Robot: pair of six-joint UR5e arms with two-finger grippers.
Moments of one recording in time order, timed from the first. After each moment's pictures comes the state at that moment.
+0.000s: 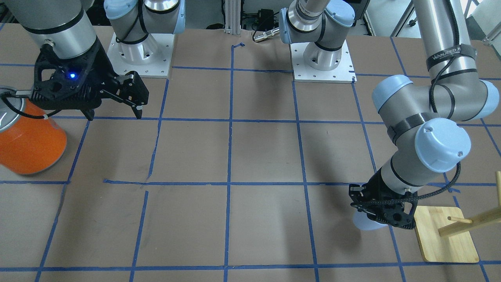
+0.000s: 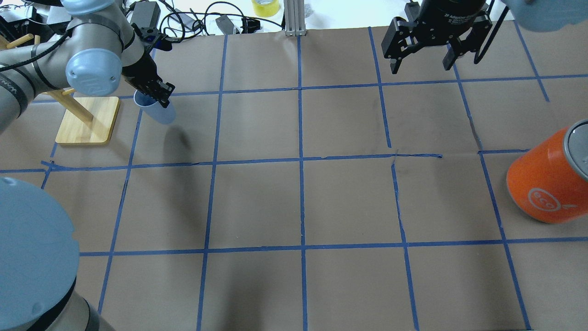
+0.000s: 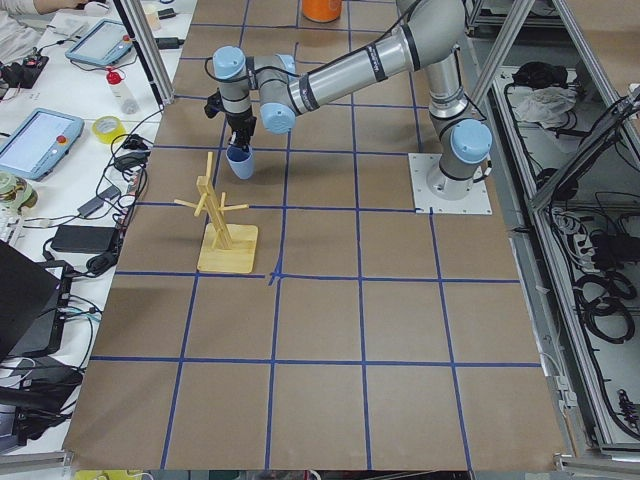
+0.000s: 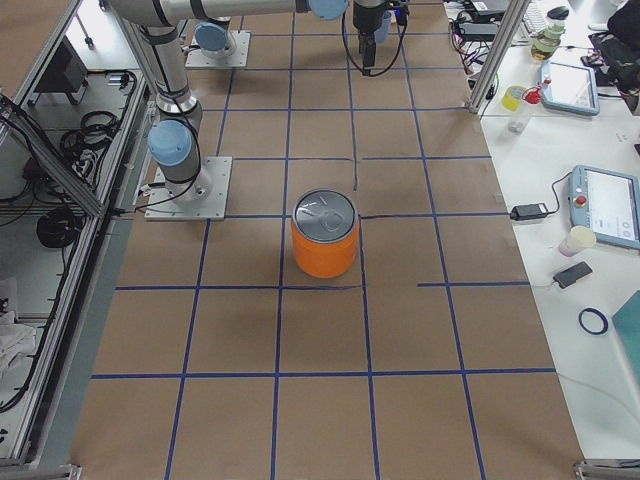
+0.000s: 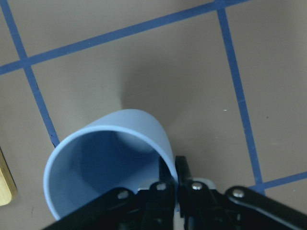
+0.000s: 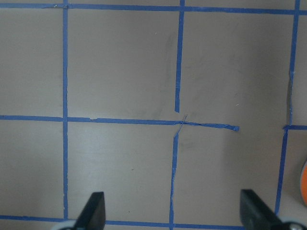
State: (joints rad) left arm -1.41 -2.05 -1.51 -1.14 1.56 0.60; right arm 1.60 -1.46 1.40 -1.56 -1.55 -0.01
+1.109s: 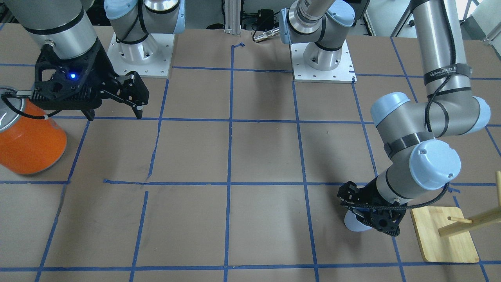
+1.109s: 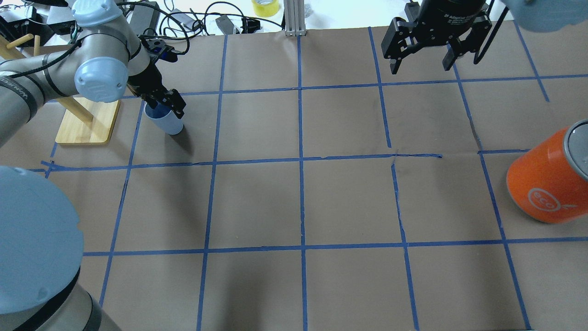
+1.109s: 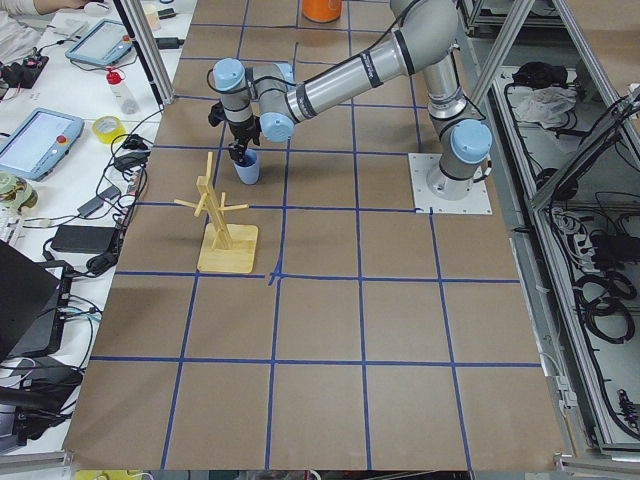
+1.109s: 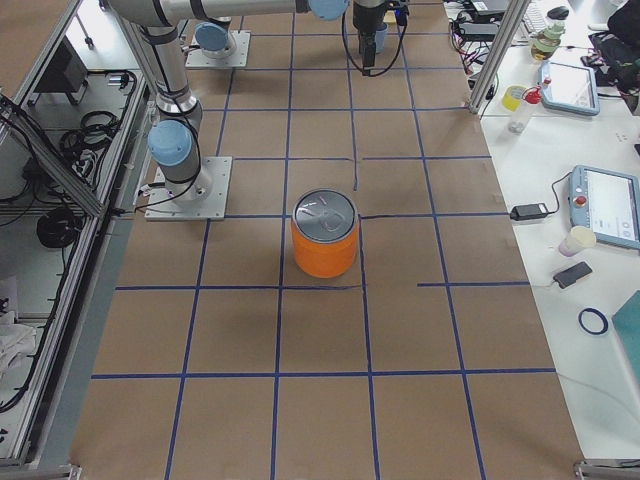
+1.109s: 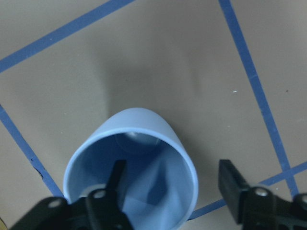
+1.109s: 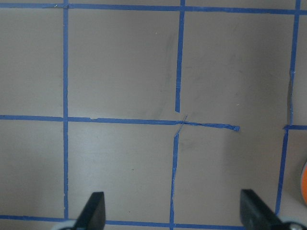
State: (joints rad) left arm -1.41 -2.06 -1.52 -1.15 1.55 0.60; right arm 1.60 -1.46 1.40 -1.56 -1.55 -0.01
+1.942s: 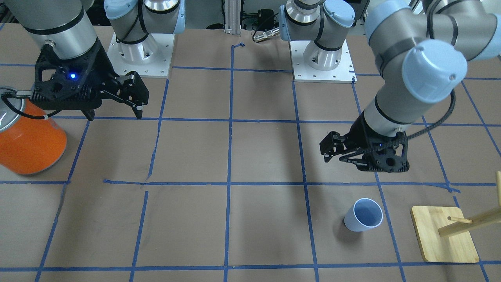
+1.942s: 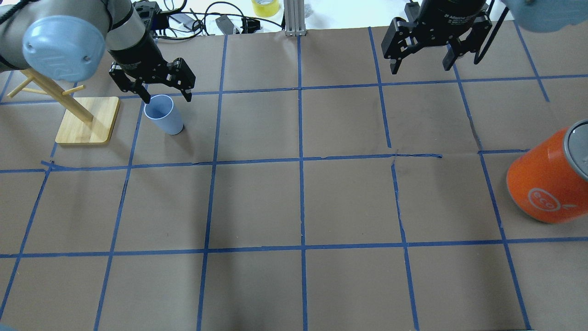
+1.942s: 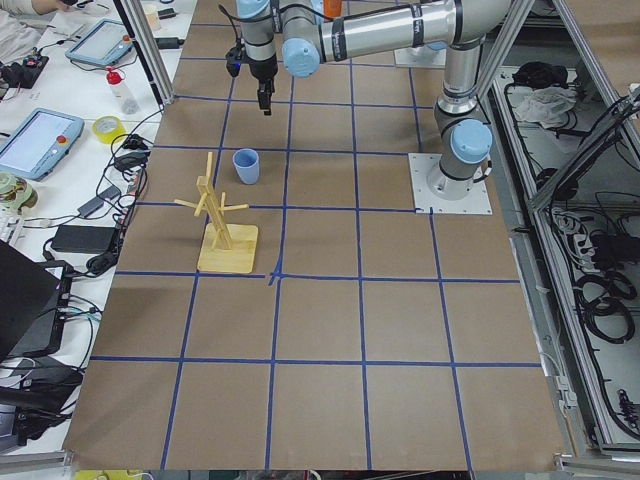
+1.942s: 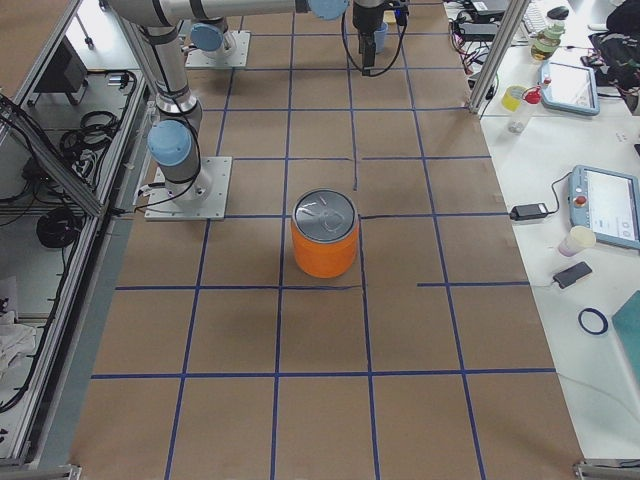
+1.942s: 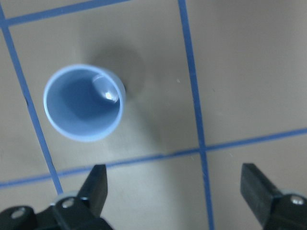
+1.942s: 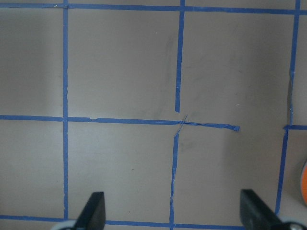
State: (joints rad) left arm -1.52 -1.77 -1.51 -1.45 1.53 0.02; right arm 1.60 -1.46 1.40 -1.56 -1.55 -0.01
